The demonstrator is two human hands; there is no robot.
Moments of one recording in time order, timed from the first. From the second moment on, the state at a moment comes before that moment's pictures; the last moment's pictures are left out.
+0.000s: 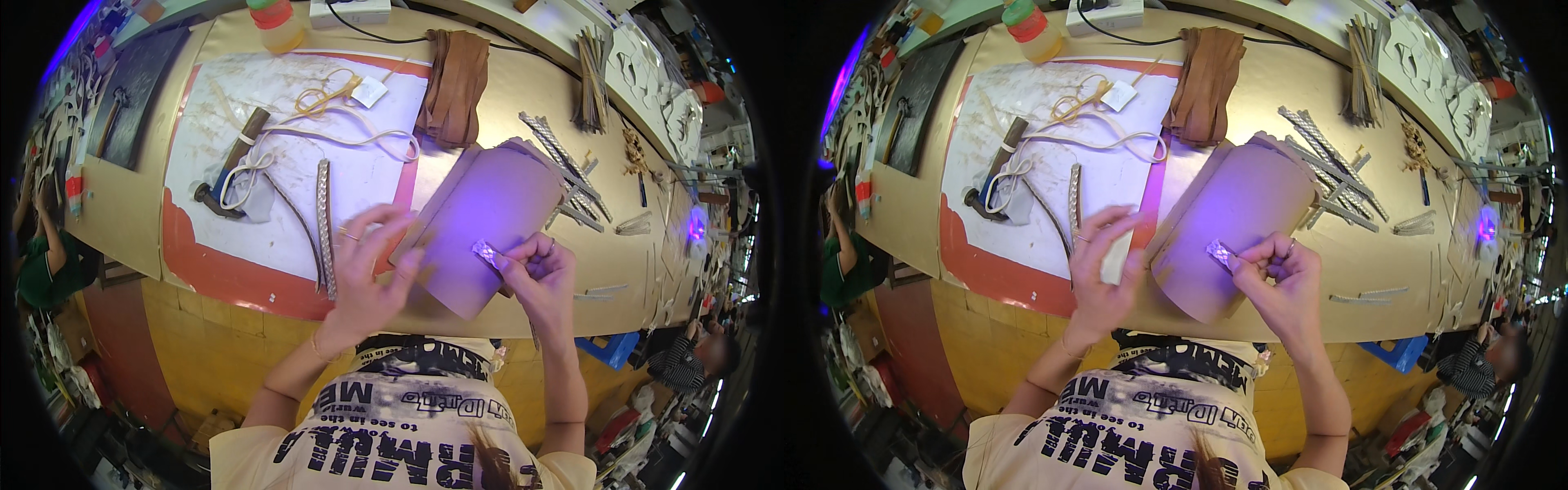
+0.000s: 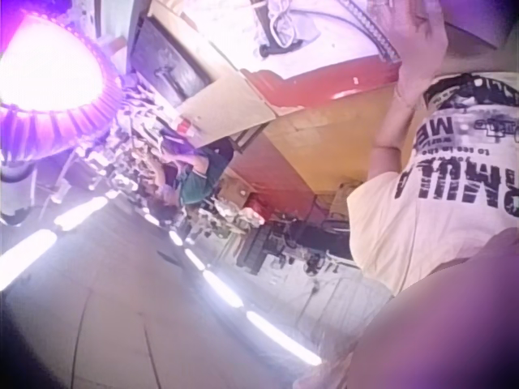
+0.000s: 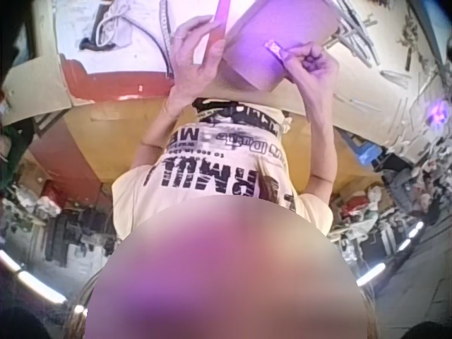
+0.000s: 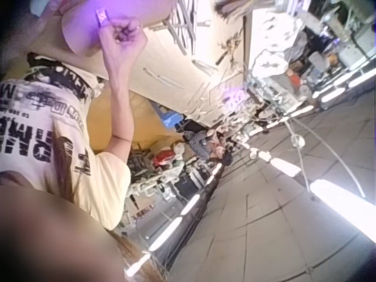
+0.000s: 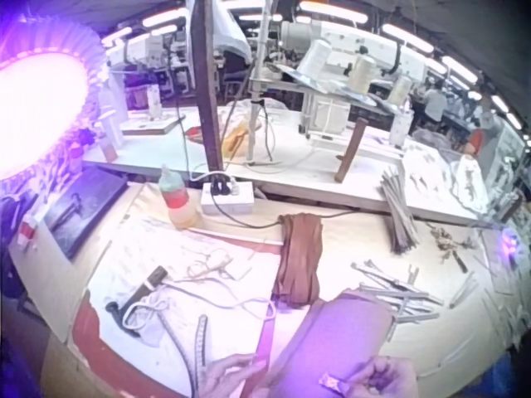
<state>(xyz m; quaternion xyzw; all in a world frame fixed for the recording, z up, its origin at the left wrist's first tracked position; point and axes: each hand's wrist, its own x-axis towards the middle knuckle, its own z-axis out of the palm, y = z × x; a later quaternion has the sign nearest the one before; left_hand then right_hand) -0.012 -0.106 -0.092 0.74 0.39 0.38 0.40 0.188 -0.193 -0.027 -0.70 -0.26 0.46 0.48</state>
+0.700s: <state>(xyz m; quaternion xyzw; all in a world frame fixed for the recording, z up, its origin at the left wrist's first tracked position) -0.035 -0.054 -0.083 0.60 0.52 0.33 0.51 0.187 -0.190 -0.020 -0.70 -0.26 0.46 0.47</state>
